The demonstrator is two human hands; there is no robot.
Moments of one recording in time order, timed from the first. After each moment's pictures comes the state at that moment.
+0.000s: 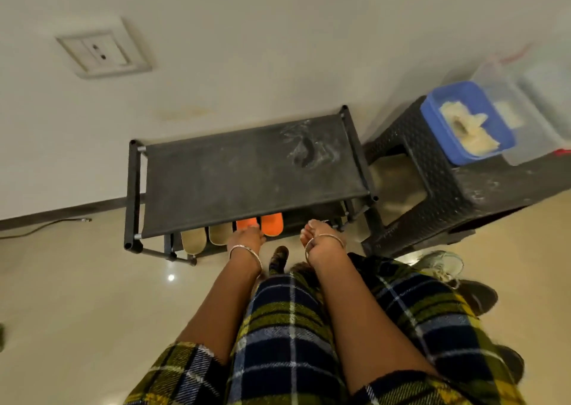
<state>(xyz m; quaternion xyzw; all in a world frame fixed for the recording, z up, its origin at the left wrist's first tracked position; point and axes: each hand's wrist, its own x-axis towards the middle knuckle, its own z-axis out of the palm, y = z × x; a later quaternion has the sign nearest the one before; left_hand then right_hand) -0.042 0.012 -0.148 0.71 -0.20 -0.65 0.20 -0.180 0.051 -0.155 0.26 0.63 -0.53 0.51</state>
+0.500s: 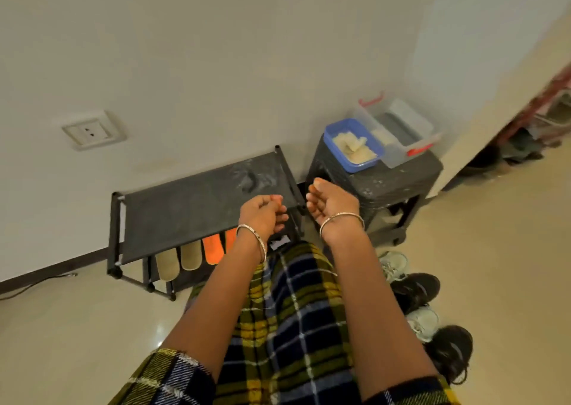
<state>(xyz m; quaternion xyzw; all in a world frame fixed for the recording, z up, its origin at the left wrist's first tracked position) -0.168 0.121 0.060 0.57 -0.44 -0.64 0.27 -0.284 0.171 0.078 0.08 0.55 -0.69 0.46</state>
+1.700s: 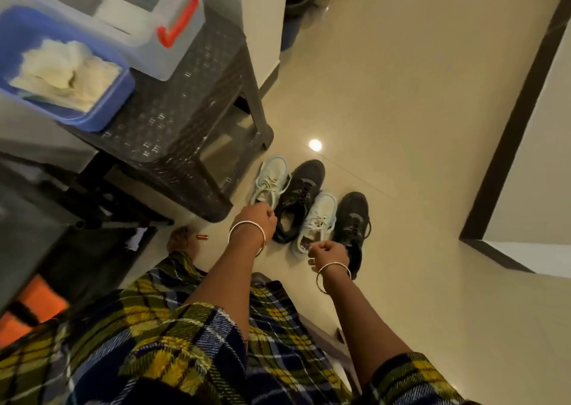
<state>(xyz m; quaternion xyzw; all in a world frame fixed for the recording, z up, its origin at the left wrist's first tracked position) -0.429 0.255 -0.189 0.28 -0.85 -0.33 -0.30 -0.415 0.444 -0.243 0.34 0.79 -0.40 0.32</state>
